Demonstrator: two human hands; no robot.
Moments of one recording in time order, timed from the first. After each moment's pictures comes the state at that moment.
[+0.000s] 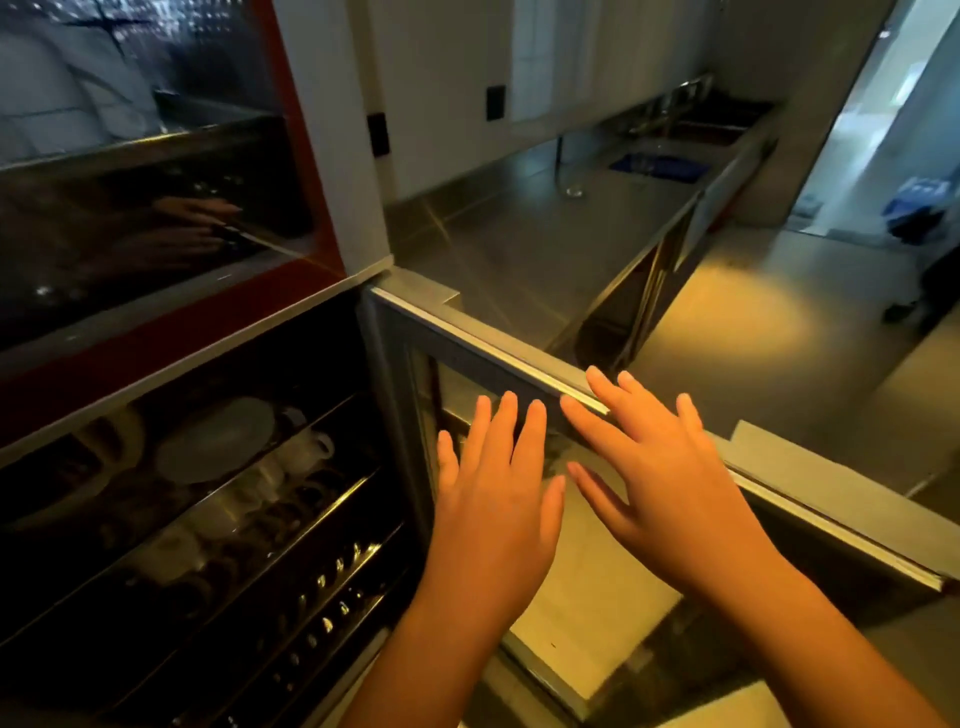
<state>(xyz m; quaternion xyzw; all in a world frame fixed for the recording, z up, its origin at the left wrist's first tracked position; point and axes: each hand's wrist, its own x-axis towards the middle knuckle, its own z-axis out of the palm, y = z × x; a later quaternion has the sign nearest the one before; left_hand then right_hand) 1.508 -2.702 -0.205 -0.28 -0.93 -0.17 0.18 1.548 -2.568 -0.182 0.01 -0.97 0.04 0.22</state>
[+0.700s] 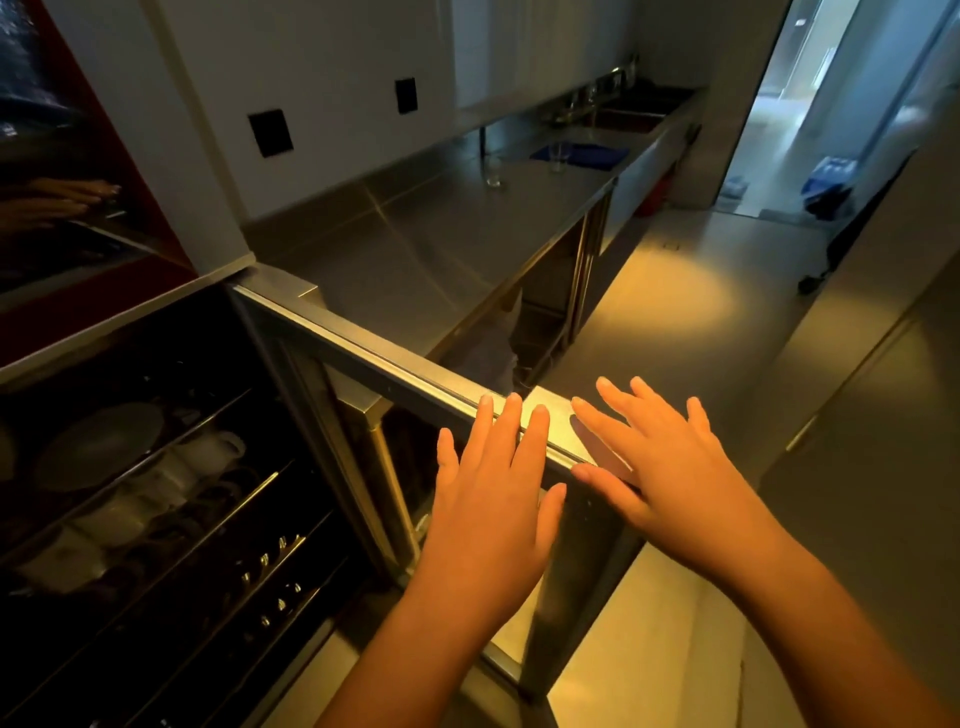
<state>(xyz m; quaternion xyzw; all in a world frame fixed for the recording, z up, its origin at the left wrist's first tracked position) 1.591 -2.584 -0.180 -0.35 -0.91 -0.18 0.13 1.643 -2.447 -0.154 -0.11 -0.99 0.03 -0.03</state>
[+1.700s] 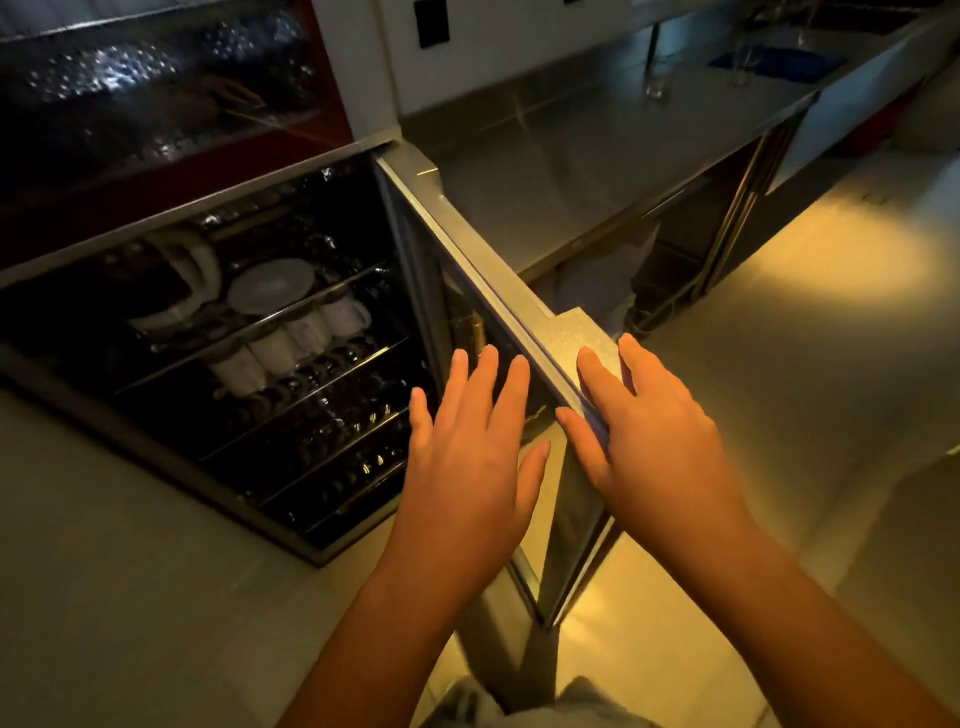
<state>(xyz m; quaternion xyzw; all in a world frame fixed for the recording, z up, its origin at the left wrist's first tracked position) 1.674 -2.650 -0.202 -0.19 -0.96 -0.13 0.16 1.684 -2.513 -0.178 -0.03 -0.99 0.14 0.02</state>
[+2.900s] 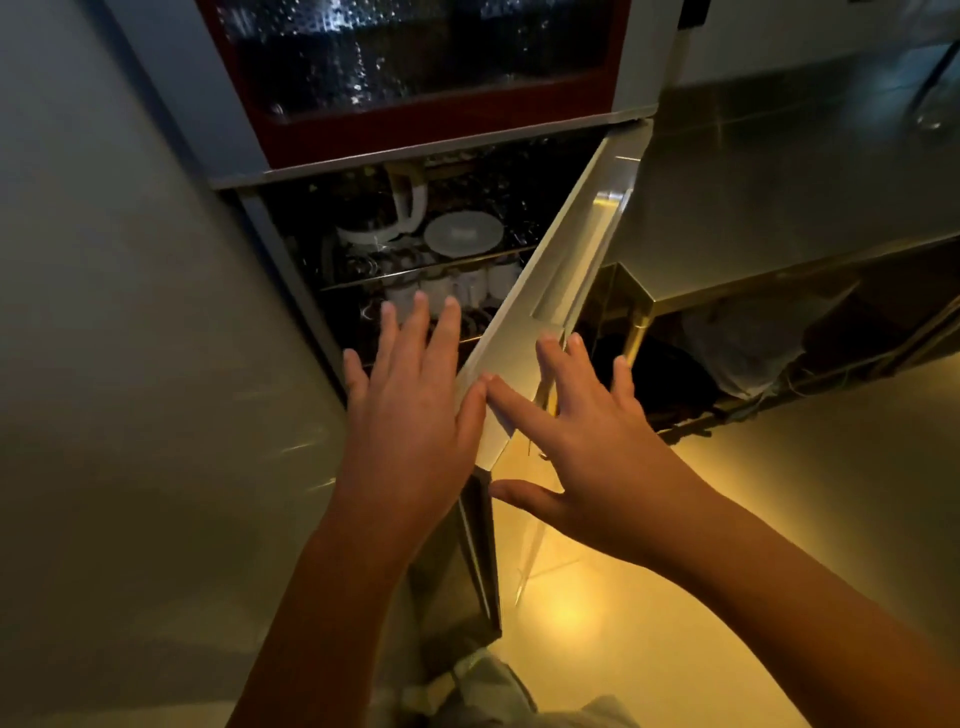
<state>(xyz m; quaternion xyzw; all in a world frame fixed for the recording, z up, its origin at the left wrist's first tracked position) 1.706 -2.797 -0.176 0.08 -0.97 -0.18 0.14 1.676 -2.653 -0.178 0.37 -0.93 0.07 -0.06</state>
